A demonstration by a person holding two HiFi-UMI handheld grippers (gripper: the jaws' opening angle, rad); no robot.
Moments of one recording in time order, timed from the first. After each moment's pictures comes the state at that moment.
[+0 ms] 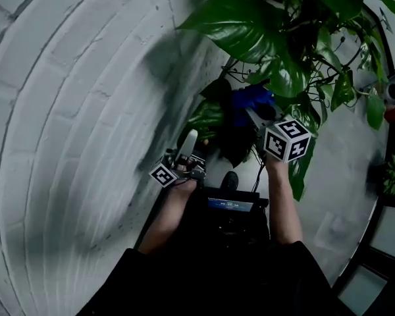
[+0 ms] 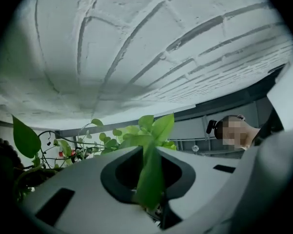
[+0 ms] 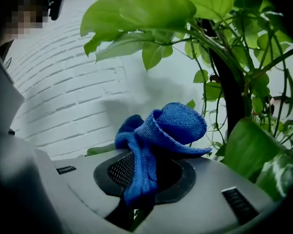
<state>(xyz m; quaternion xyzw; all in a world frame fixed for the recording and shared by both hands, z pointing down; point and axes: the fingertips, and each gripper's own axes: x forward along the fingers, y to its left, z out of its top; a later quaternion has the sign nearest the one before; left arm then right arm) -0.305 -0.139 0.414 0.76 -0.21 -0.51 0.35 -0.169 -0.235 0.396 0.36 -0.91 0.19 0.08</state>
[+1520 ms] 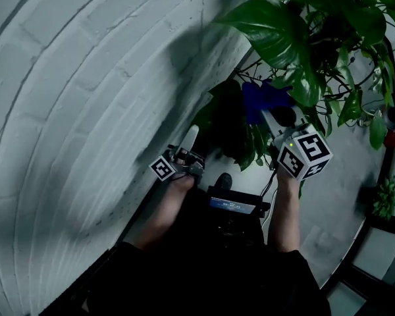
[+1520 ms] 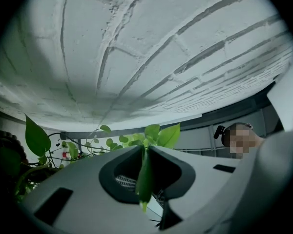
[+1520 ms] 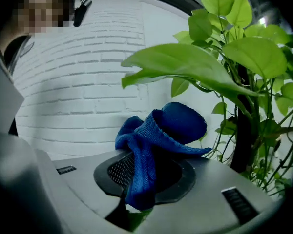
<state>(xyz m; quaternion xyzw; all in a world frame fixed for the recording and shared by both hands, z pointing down) -0.333 -0.134 0.442 0.71 -0.24 -0.54 0.38 -0.190 -0.211 0.309 0.34 -0.93 0.07 0.08</state>
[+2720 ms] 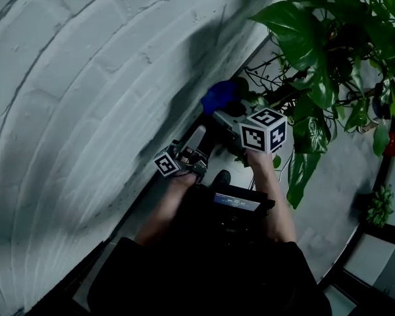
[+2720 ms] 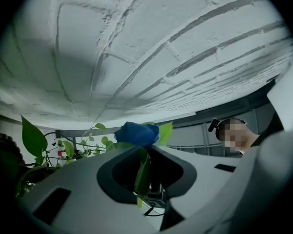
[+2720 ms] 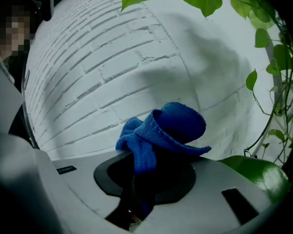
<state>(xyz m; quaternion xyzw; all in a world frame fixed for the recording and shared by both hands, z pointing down) -0.342 -0.115 0.441 0.73 -0.21 -0.54 0.36 -0.337 -0.174 0.408 0.15 -0.95 0.23 0.15</state>
